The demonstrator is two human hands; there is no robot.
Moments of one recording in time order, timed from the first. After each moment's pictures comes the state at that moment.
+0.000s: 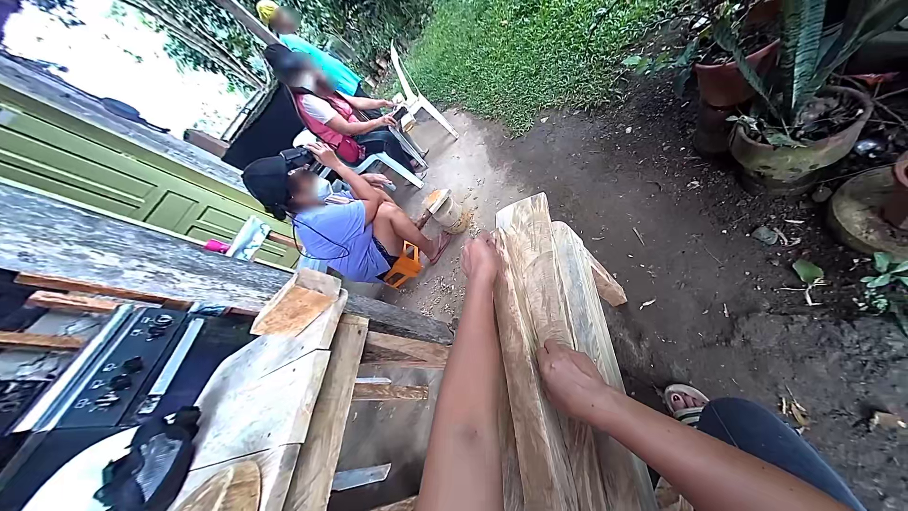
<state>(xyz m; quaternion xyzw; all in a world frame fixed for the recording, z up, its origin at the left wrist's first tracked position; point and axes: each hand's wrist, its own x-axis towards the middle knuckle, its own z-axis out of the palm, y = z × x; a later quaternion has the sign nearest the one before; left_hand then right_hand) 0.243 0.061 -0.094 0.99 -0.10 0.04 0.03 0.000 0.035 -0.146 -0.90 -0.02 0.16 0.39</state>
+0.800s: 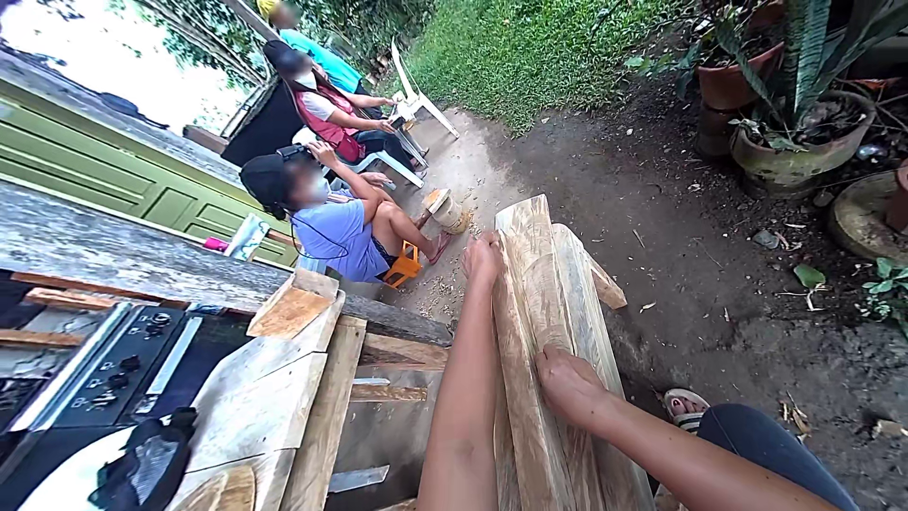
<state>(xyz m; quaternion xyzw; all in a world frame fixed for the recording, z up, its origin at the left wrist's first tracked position) 0.241 0.061 -0.091 0.99 -0.14 0.03 0.04 0.001 0.033 -0.142 -0.90 -0.03 0.17 0.40</state>
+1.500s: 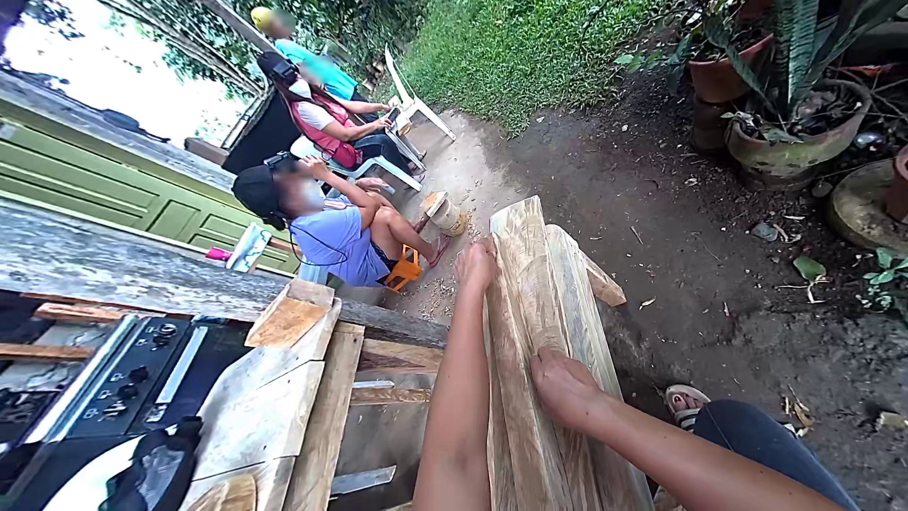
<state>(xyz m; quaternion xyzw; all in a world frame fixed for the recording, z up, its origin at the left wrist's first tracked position) 0.226 0.057 -0.076 0.99 -0.16 -0.02 -0.05 -0.001 0.030 -0.141 -0.89 -0.04 0.19 0.41</state>
